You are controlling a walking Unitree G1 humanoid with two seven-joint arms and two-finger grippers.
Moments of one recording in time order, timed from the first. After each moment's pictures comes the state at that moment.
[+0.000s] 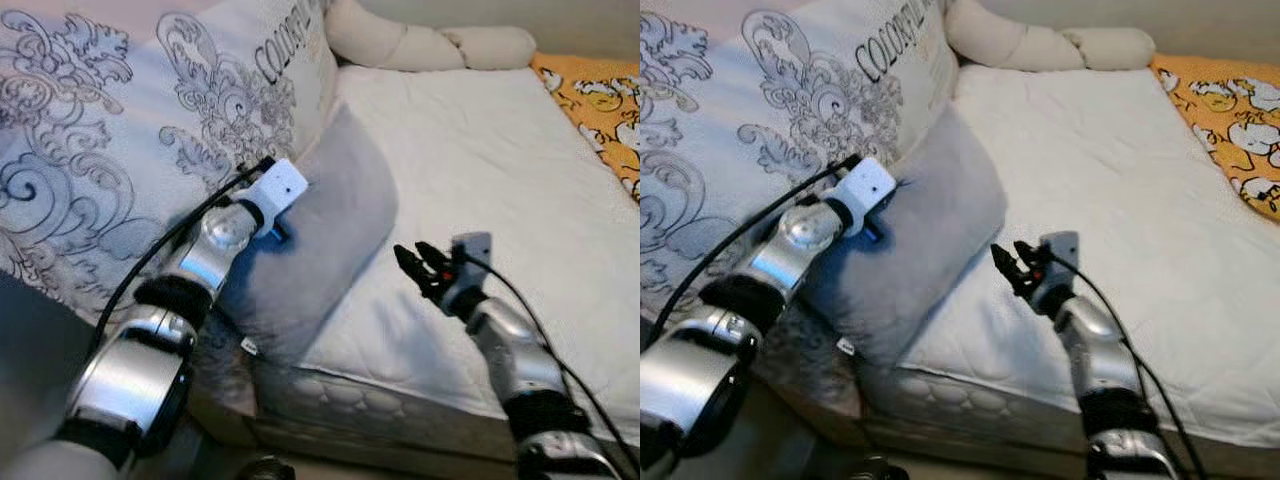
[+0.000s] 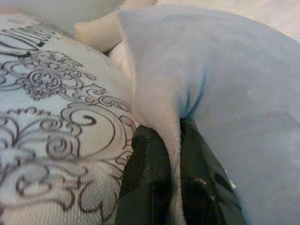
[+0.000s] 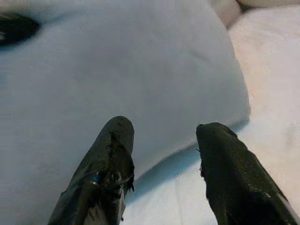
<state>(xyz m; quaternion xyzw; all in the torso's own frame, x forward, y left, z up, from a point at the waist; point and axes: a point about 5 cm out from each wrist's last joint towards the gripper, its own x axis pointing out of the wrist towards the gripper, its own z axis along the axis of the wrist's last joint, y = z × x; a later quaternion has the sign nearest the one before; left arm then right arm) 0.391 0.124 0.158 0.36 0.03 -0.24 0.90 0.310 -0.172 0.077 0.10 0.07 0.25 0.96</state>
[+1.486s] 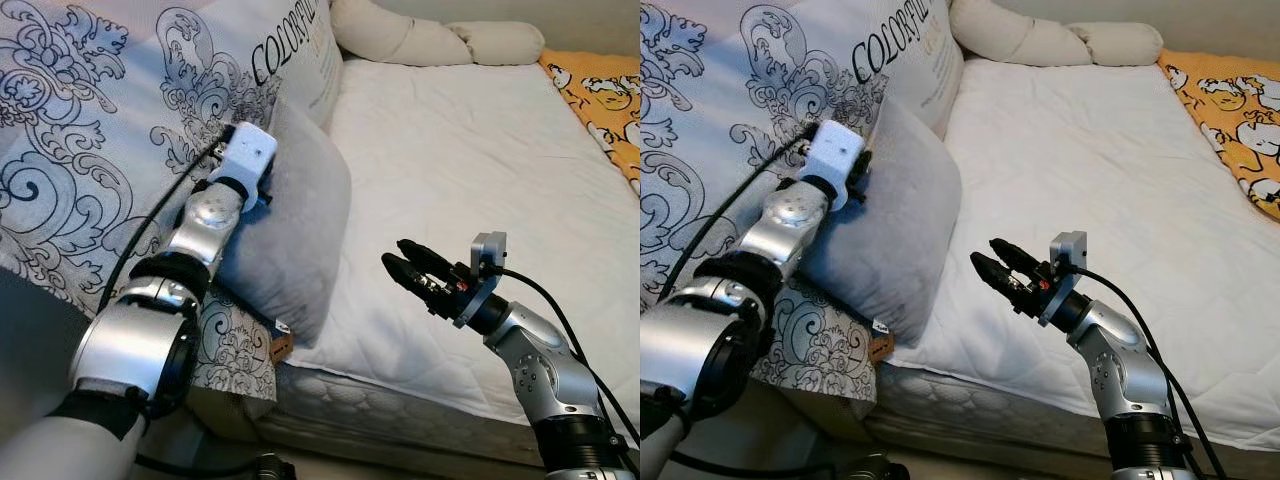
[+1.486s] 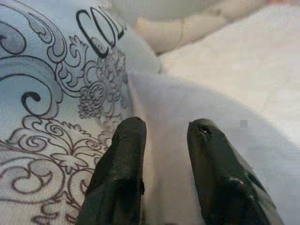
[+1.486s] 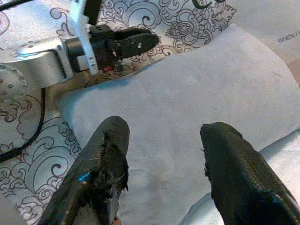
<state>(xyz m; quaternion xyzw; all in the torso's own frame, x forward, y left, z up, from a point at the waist) 0.403 0.148 0.176 0.19 -0.01 -0.13 0.97 0.283 -0.168 0.106 0.16 0.02 0.41 0.90</state>
